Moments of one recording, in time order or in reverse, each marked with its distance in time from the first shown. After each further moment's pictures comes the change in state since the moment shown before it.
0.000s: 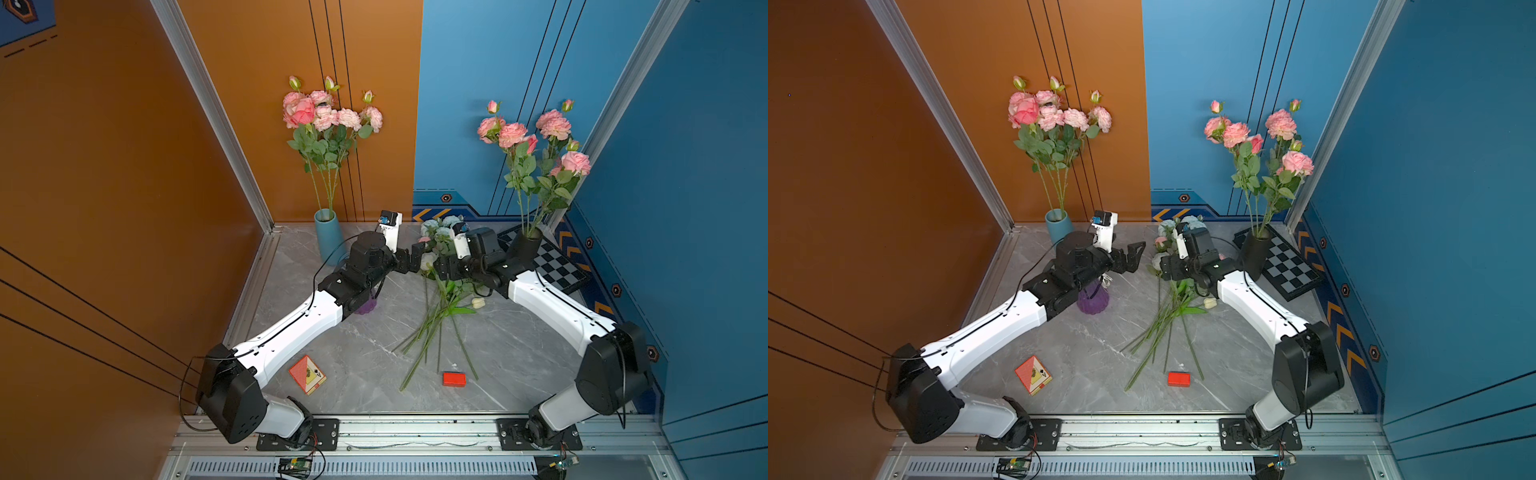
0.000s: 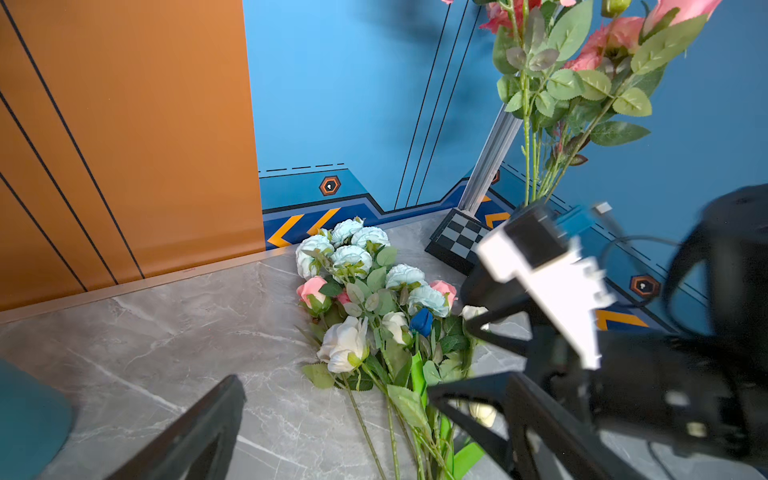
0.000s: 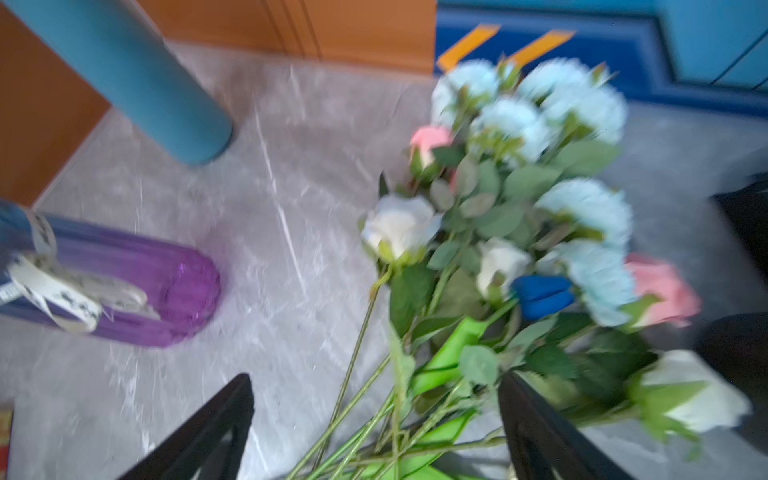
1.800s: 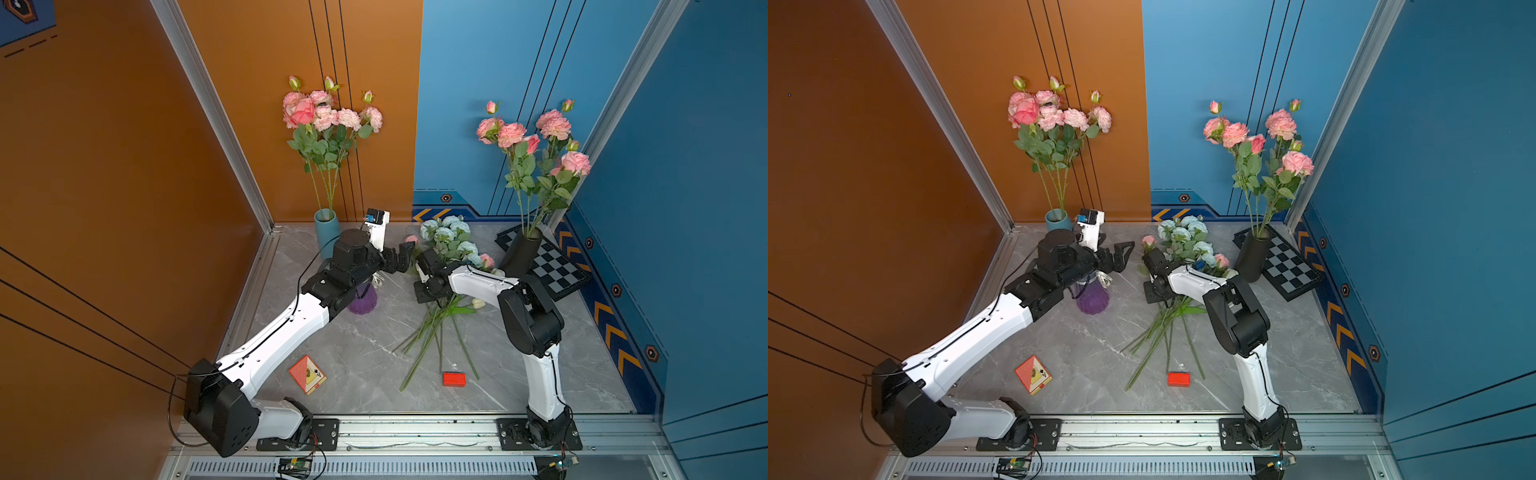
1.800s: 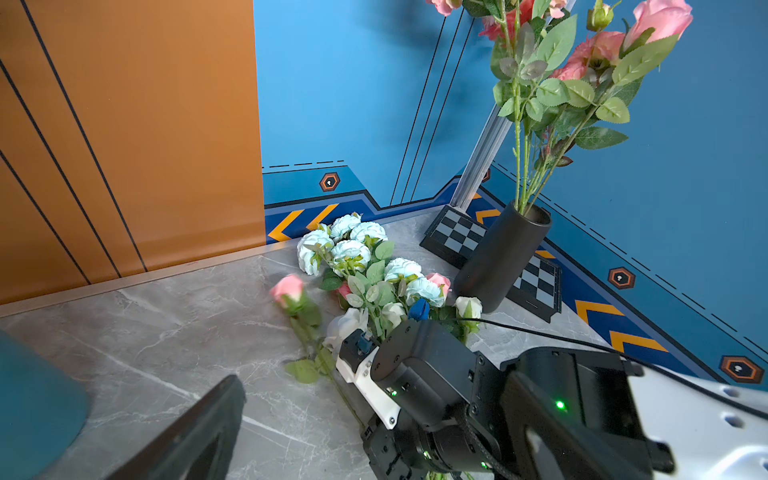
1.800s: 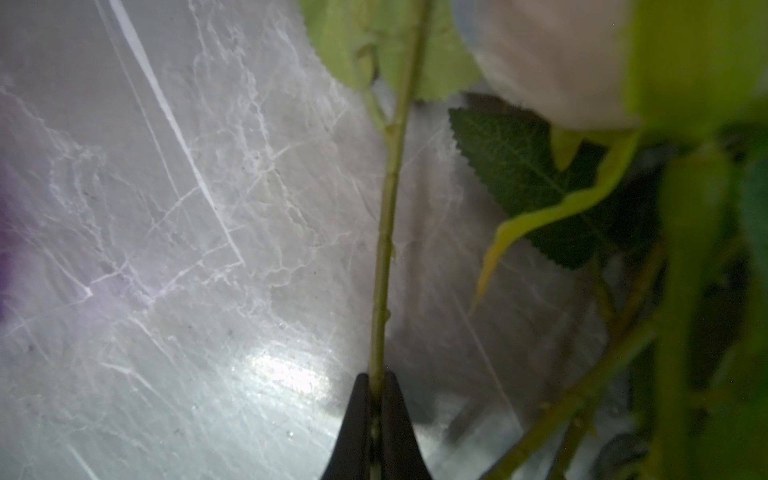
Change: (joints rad) left arm 0.072 -0.068 -0.023 -0.045 0.104 -0.031; right arm 0.118 0.492 0.242 -0.118 0.084 0.106
